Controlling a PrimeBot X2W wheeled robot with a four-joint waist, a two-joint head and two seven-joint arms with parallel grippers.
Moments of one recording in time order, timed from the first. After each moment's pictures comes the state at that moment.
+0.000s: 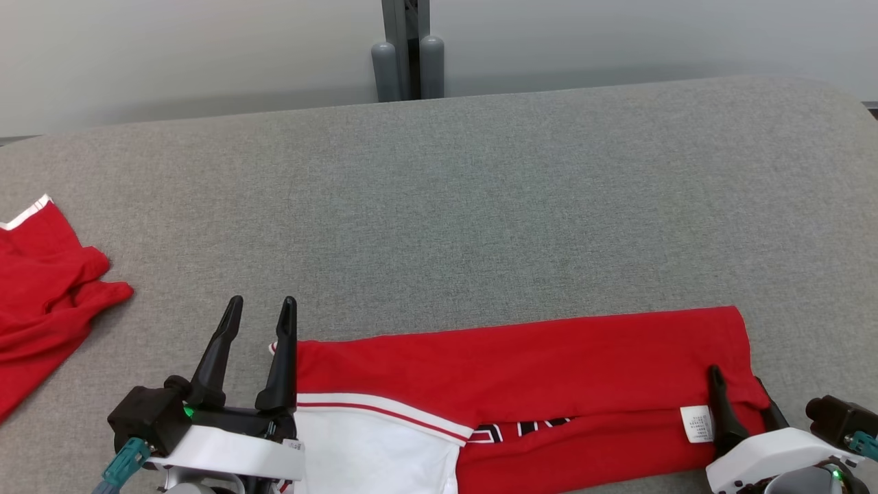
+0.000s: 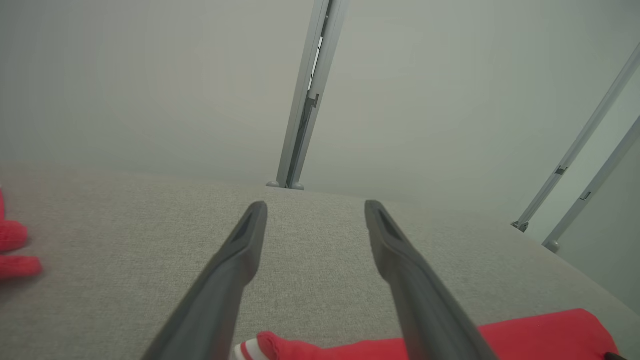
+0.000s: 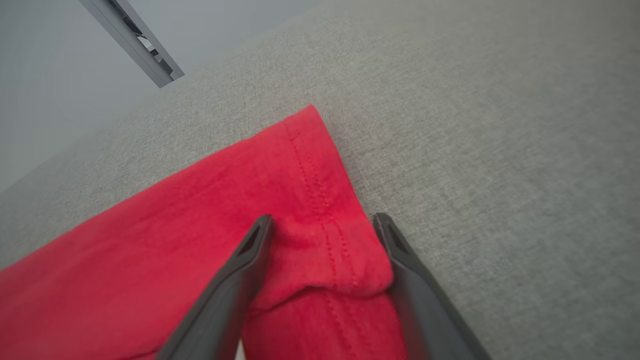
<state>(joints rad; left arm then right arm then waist) -0.04 0.05 -0.09 0.11 -0.36 -0.13 -0.26 -0.19 -0.11 0.05 0.69 0.56 0.13 -0.26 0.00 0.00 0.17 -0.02</state>
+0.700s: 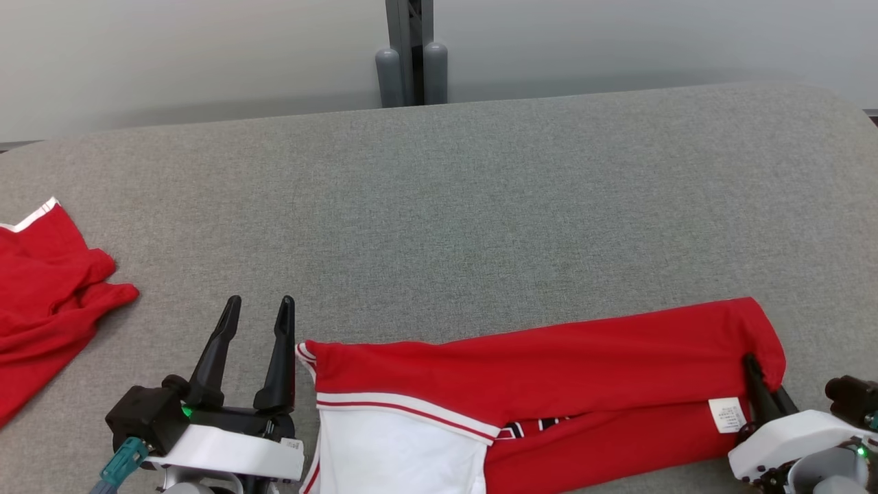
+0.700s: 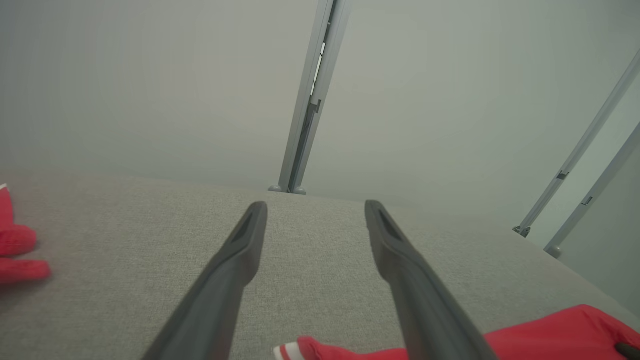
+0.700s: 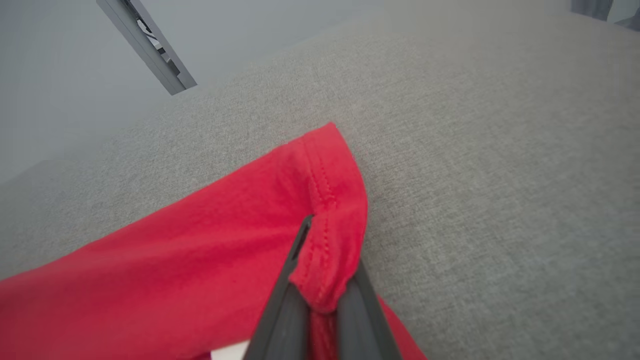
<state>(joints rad) -0.04 0.05 -0.09 0.11 -0.36 -0.13 -0.26 -0.22 -0.18 0.10 0.70 0.57 0.13 -0.26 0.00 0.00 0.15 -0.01</state>
